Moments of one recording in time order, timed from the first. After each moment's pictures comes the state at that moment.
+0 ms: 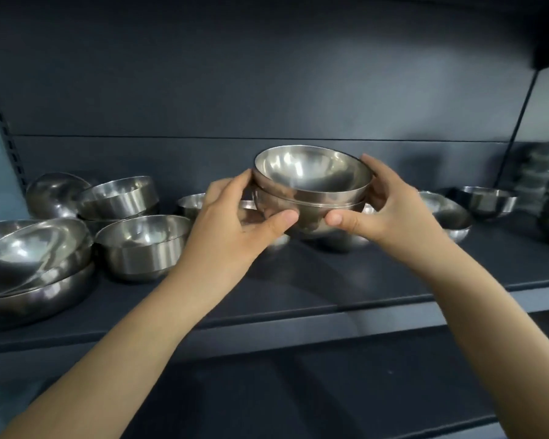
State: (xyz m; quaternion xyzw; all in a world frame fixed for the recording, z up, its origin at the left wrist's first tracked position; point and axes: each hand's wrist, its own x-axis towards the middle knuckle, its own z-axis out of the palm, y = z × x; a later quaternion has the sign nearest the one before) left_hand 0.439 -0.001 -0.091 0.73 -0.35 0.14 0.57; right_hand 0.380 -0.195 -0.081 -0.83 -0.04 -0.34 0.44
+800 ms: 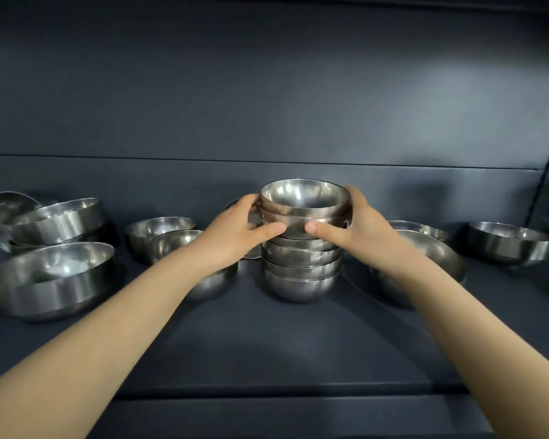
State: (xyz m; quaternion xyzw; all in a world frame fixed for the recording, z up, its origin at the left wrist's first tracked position) left_hand 0.527 -0.148 -0.082 0.82 -0.33 0.08 0.46; right_hand 0.463 -0.343 -0.078 -0.88 -0.02 -0.25 0.39
